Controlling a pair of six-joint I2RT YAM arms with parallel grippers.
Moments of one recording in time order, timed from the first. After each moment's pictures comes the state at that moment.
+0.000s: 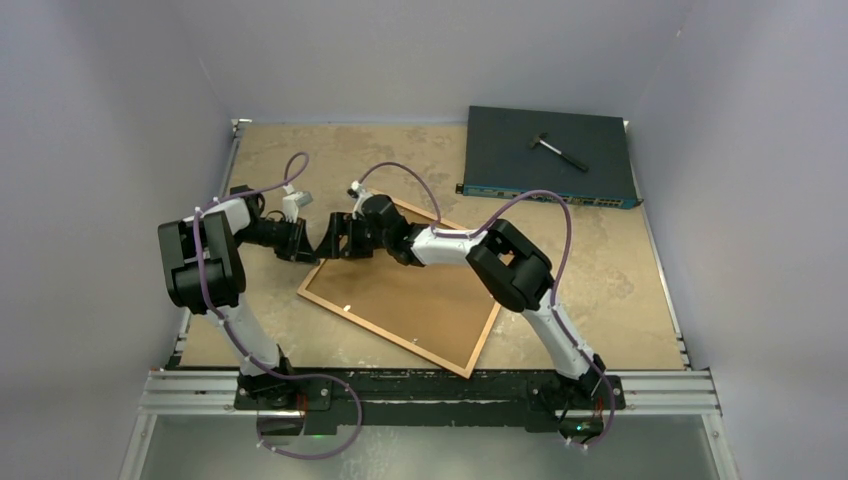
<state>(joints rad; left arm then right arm) 0.27 1.86 1.10 -0.79 0.83 0.68 0.91 2.31 1.58 0.27 -0.35 0.83</state>
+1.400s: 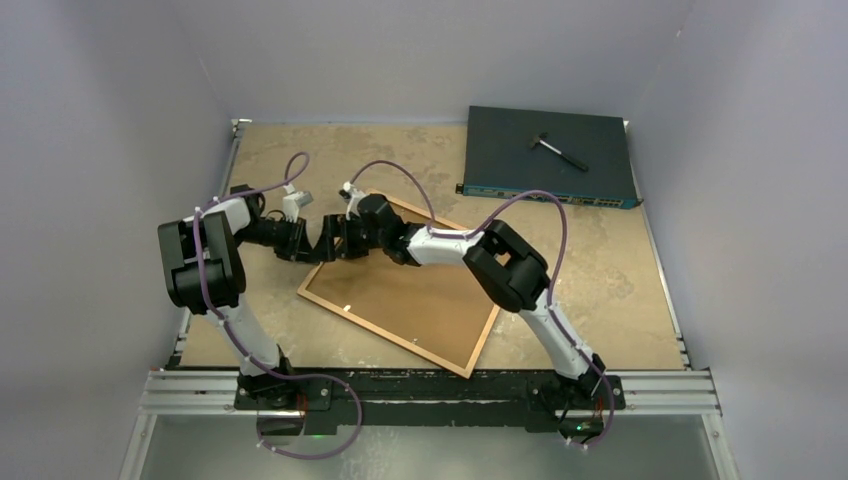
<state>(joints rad) 0.27 1.86 1.10 -0.80 0.83 0.68 0.92 2.36 1.66 0.28 -0.39 0.79</state>
